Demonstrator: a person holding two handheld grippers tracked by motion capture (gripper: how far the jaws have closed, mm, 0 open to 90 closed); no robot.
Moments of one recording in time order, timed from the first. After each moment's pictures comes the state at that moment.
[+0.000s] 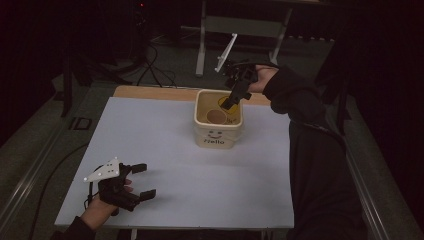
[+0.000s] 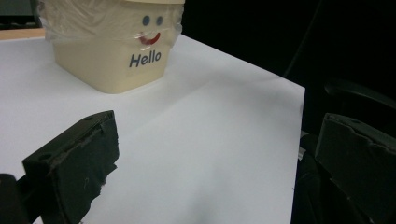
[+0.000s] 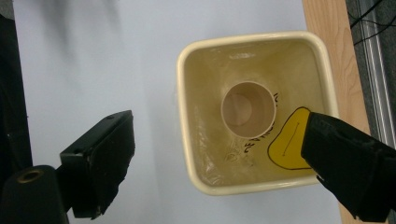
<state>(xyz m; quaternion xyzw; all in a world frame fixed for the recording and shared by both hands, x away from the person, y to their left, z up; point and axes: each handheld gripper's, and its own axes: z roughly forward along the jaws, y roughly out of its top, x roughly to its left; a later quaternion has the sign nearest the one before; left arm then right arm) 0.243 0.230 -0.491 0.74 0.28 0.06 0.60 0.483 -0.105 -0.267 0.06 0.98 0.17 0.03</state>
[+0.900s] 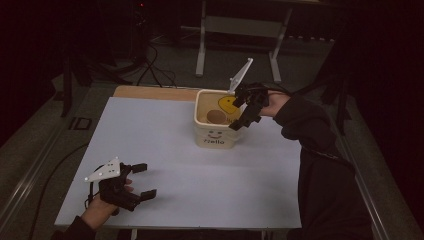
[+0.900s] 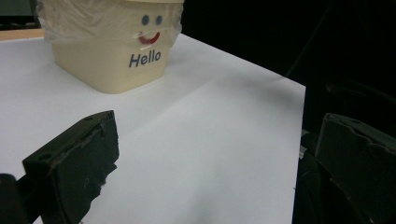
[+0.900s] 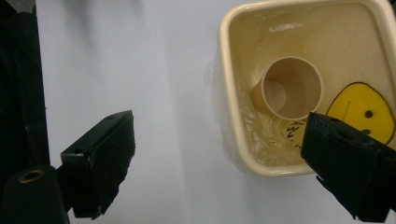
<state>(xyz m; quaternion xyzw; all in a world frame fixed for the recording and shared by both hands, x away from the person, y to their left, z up) 0.244 0.228 -0.491 0.75 0.27 0.06 0.60 0.441 -0.140 -0.302 0.07 0.98 0.21 0.02</state>
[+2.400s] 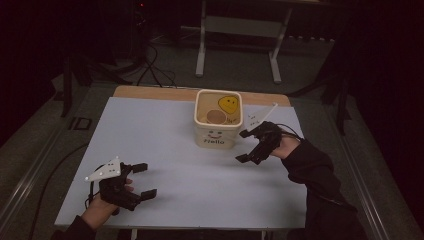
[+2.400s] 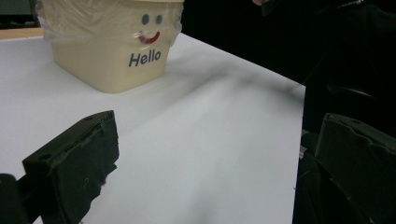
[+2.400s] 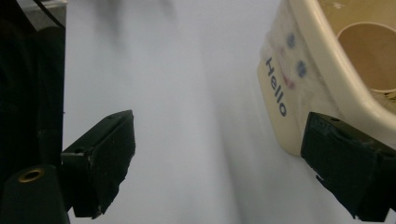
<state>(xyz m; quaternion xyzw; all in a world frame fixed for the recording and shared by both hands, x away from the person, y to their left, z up) 0.245 0.228 -0.491 0.75 0.27 0.05 0.60 0.381 -0.193 -0.381 0.08 0.94 0.33 0.02</state>
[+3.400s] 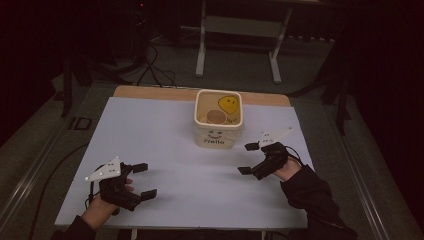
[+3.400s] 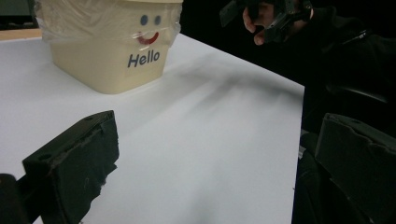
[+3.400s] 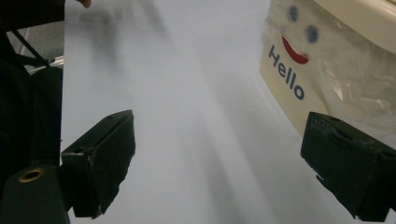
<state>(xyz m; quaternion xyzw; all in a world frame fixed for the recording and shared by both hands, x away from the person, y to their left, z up) 0.244 0.227 -0.491 0.75 0.27 0.05 0.60 0.351 -0.225 -0.431 0.16 0.89 0.42 0.03</state>
